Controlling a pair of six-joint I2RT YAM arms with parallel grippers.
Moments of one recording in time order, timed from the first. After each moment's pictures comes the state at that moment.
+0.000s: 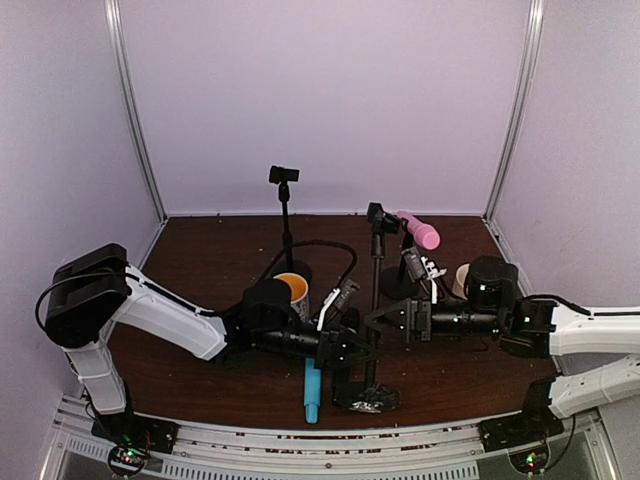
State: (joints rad) left arm -1.13 1.81 0.83 0.87 0.61 -0.71; right arm 0.95 1.02 0.54 0.24 -0.34 0.72
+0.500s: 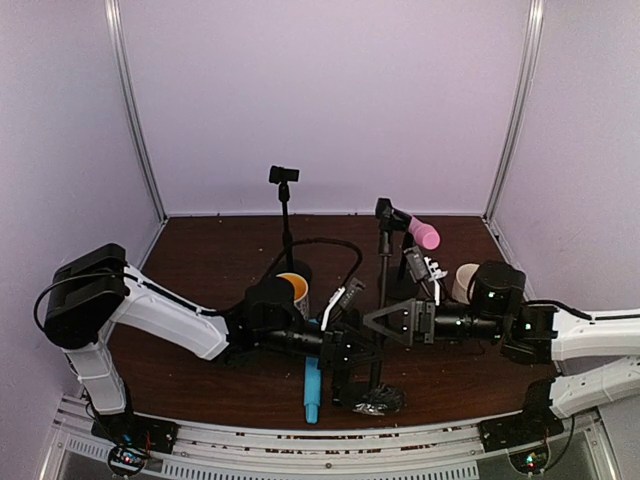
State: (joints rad) left arm -1.14 1.81 0.86 0.86 0.61 -0.71; right arm 1.01 1.00 0.52 0.37 -0.35 0.82
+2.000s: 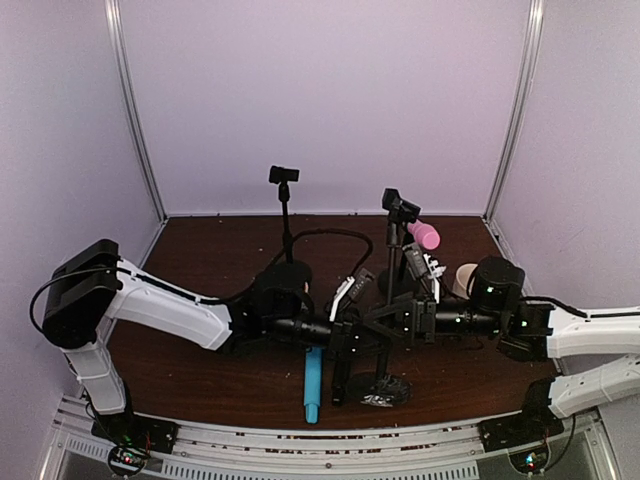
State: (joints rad) left arm -1.14 1.80 0.96 0.69 0.60 -0.63; right arm 0.97 1.03 0.52 0.42 -0.44 0.71
